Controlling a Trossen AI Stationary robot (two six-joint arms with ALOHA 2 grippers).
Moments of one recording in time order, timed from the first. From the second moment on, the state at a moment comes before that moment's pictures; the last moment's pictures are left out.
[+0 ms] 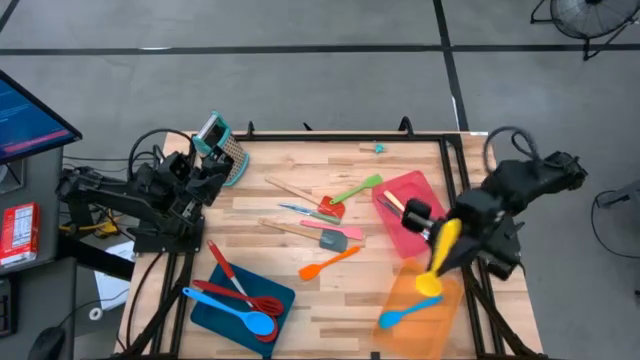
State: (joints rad) left arm -0.18 0.80 0.60 1.02 -0.14 -0.24; right arm 0.48 1.12 1.29 0.18 -0.34 0.39
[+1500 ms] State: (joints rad) left arm -0.18 0.72 0.60 1.02 -0.12 -0.30; right arm 0.28 1.98 1.41 0.28 -0.29 0.39
